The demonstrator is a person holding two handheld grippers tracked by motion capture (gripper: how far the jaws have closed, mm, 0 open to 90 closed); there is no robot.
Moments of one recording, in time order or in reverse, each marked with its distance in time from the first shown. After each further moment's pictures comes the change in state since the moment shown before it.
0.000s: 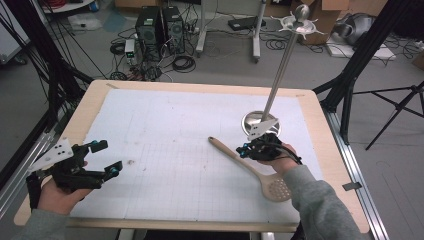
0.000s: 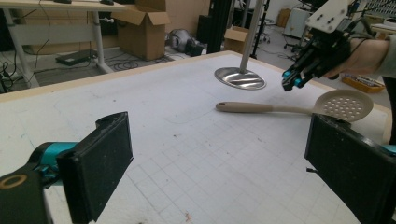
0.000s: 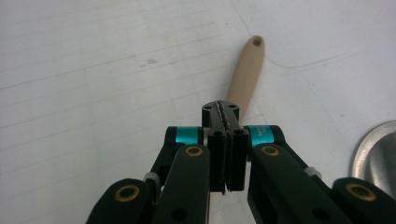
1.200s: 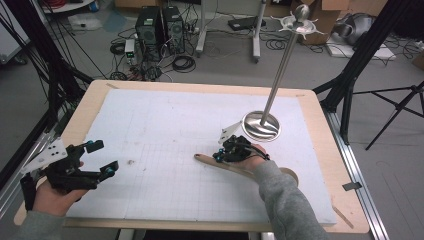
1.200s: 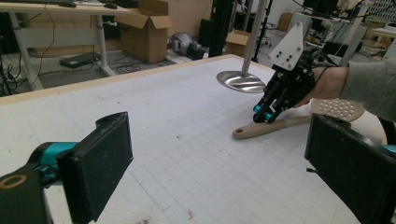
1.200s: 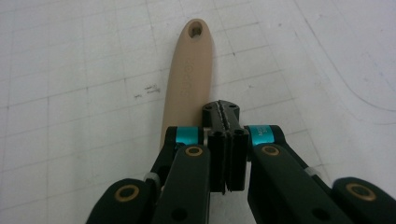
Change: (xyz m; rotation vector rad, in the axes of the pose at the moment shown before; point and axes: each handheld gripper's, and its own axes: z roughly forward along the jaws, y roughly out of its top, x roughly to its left) left arm 0.001 0.001 -0.008 -0.015 0.008 -0.004; right arm 0.002 0.020 0.082 0.041 0.134 -0.032
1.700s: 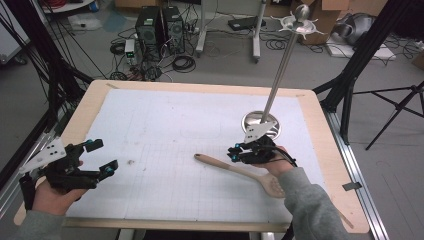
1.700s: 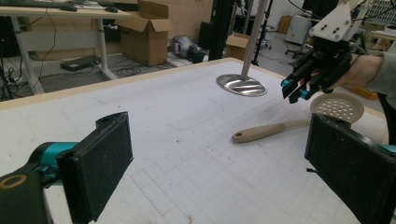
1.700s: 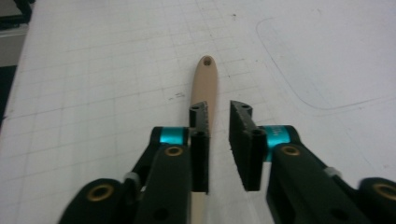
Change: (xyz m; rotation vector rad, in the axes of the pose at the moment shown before) left arm -0.001 0.004 0.000 -0.011 0.001 0.004; right arm 0.018 -0.023 -0.076 -0.189 -0.037 -0.024
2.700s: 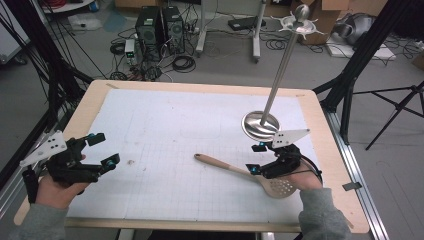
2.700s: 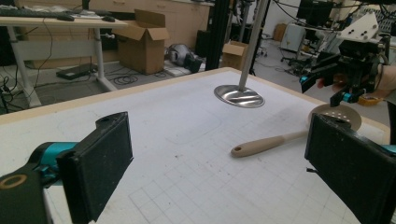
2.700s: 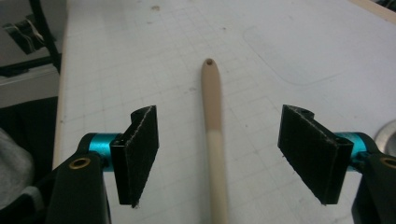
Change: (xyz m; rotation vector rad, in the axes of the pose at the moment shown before) left arm 0.003 0.010 0.009 -0.029 -0.020 0.003; right arm 0.018 -0.028 -0.055 -0.104 -0.039 0.138
